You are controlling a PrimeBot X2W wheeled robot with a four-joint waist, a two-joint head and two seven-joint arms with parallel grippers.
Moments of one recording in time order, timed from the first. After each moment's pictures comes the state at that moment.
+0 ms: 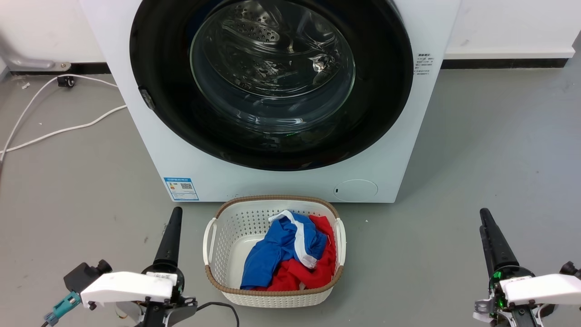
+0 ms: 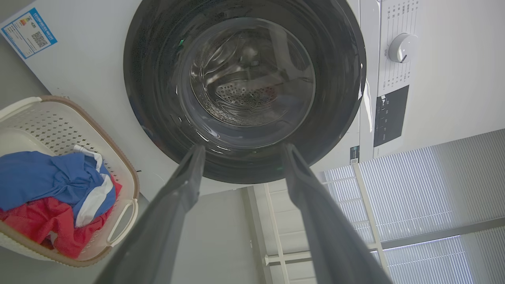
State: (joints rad) left arm -0.07 0.05 0.01 0.19 -1.35 -0.13 0.01; right arm -0.03 -0.08 -0.05 0.19 1.37 0.13 0.01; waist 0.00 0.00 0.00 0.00
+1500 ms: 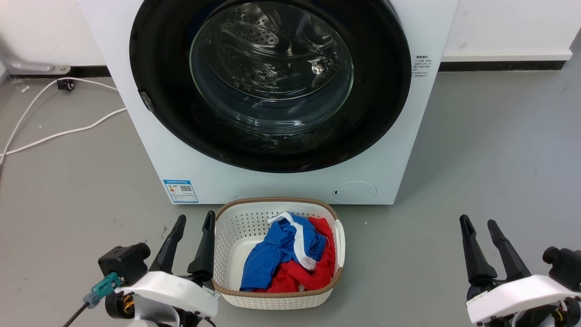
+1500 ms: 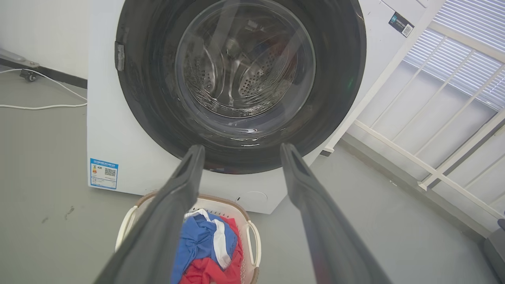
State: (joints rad) left arm -0.07 0.12 -0.13 0.16 -0.57 -0.12 -0.14; right arm 0.03 -0.07 -0.04 0.04 0.52 0.13 -0.02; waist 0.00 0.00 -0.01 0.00
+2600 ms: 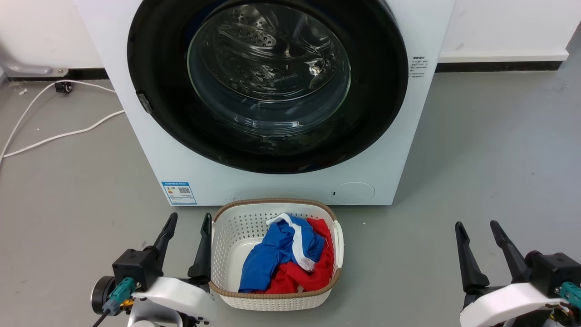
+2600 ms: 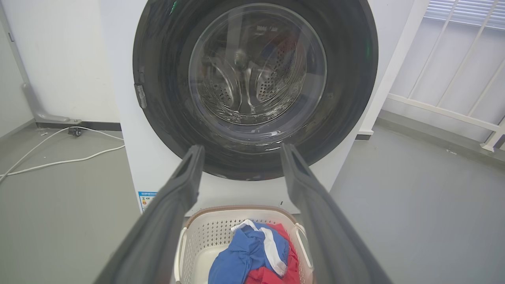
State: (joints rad) left arm -0.07 0.12 -0.12 0.19 -0.29 -0.08 -0.21; right arm 0.06 -0.05 -0.04 0.00 0.18 0.13 -0.05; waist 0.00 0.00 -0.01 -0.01
